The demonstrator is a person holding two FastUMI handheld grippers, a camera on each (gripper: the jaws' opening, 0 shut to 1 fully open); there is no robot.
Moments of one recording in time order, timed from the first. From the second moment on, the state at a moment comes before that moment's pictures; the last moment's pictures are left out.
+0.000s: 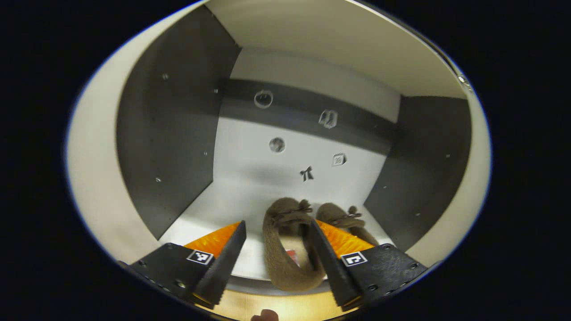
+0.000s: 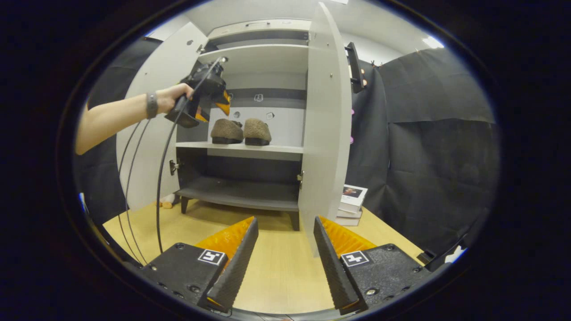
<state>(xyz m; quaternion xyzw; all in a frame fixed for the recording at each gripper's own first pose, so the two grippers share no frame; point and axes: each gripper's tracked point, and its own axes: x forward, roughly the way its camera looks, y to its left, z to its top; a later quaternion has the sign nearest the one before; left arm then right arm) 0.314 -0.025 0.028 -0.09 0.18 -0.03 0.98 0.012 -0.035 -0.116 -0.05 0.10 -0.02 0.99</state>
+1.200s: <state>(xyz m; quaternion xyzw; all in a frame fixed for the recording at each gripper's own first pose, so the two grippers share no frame) -0.009 -0.013 -0.046 -0.03 0.08 0.00 1.00 0.001 -0.026 -0.061 0.02 0.06 0.01 1.00</state>
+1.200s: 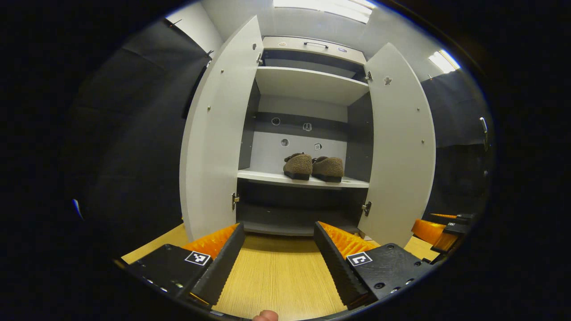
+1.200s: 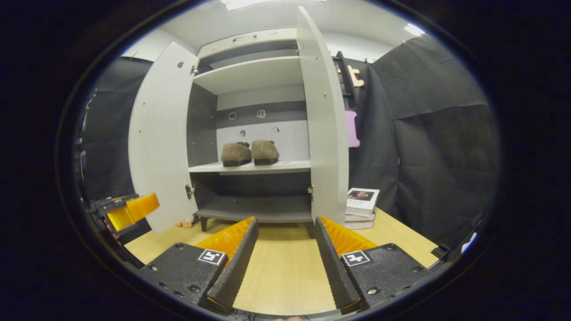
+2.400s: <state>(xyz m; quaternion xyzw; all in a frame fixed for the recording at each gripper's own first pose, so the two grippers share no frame) -0.015 -0.033 -0.044 0.00 0.08 -0.02 1.00 0.095 -0.187 0.184 -0.01 -0.07 -0.05 1.00</state>
